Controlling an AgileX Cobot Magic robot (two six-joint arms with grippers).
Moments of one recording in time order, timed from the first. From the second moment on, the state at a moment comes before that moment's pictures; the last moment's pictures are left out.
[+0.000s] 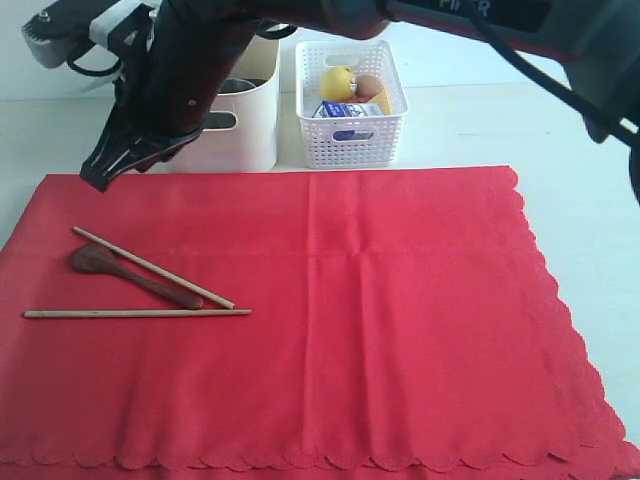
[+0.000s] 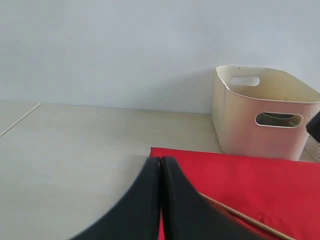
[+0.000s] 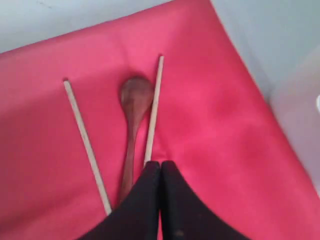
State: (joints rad) left arm 0.05 0.01 0.00 -0.02 0.16 -0.03; right arm 0.83 2.19 -1.95 0.25 0.87 -0.45
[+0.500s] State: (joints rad) left arm 0.05 0.01 0.00 -0.02 0.16 -0.03; right arm 0.89 2.37 -1.95 0.28 0.89 -0.46
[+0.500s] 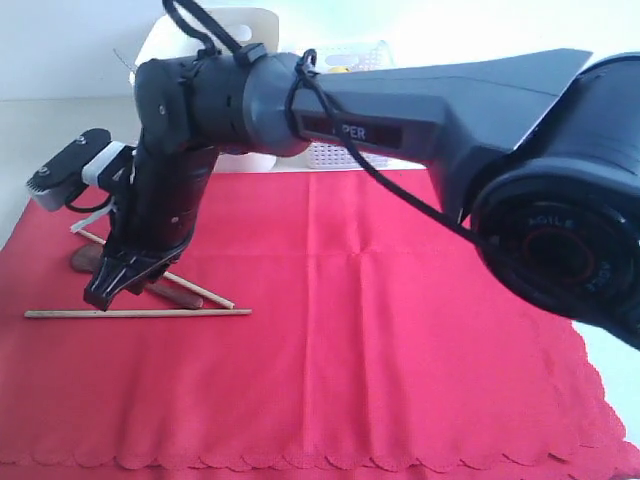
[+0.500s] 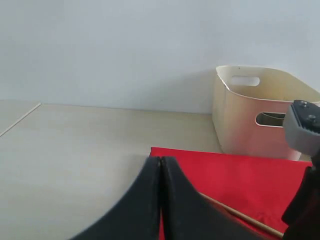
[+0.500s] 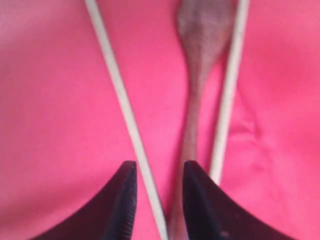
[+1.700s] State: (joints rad) left arm 0.05 0.01 0.00 -0.02 0.16 -0.03; right arm 0.92 2.47 -1.96 0.18 0.71 -0.47
